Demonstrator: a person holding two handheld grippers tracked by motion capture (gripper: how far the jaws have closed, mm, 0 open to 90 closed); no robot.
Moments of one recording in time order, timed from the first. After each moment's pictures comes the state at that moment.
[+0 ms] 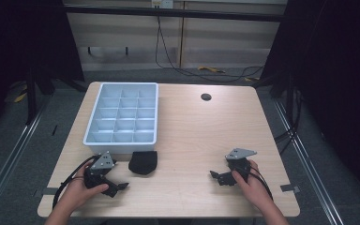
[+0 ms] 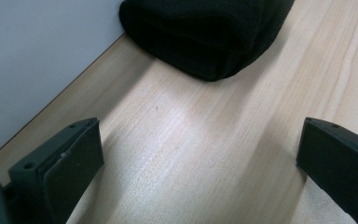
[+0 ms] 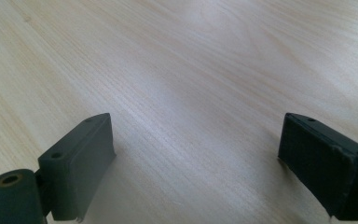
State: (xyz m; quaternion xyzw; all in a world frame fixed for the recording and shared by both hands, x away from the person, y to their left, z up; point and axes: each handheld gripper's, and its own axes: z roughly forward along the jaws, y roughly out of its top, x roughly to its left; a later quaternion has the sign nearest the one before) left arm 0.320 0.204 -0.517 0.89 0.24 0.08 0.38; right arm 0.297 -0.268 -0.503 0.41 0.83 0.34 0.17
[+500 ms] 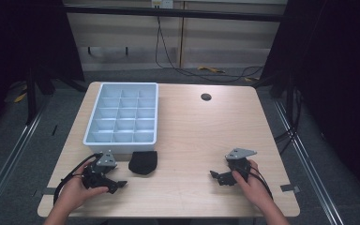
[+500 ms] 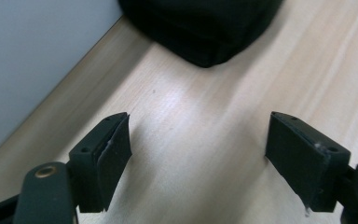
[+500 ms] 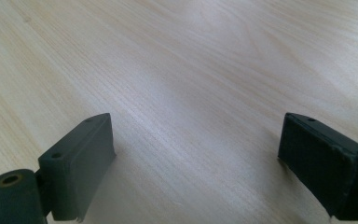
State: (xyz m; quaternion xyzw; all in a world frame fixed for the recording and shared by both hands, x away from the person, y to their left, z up) left arm 0.314 0.194 -0.493 0.91 0.25 0.07 0.31; right arm 0.297 -0.268 -0.504 0.41 0.83 0.34 0.17
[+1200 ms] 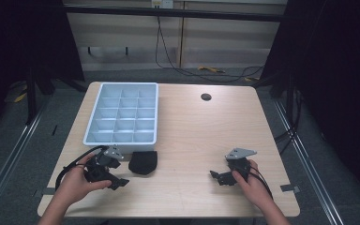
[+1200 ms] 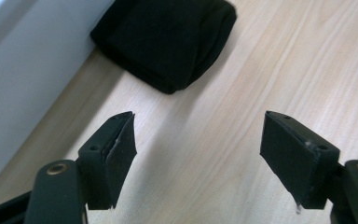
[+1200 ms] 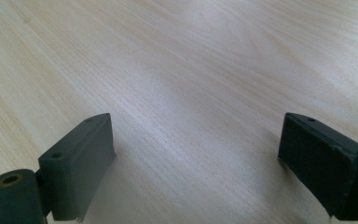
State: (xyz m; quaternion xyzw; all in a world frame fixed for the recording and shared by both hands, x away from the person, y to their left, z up) left arm 0.321 0.171 -0.444 0.94 0.23 0.02 0.26; right arm 0.298 -0.268 -0.504 0.41 0.83 0.34 0.17
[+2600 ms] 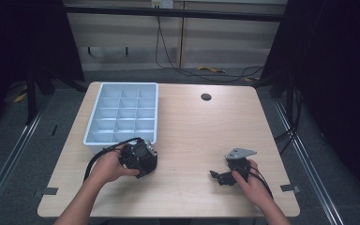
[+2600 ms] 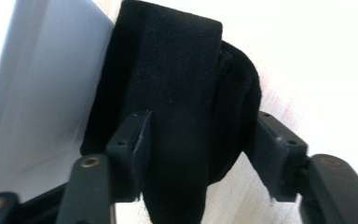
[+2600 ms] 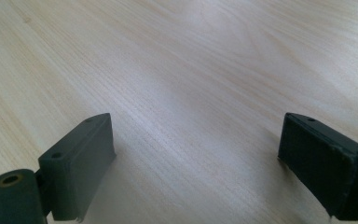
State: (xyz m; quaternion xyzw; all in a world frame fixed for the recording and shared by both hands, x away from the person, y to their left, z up) left arm 0.358 0.087 -0.457 0.98 0.15 0.04 0.13; right arm 0.298 -0.267 -0.504 0.41 0.83 0.34 0.17
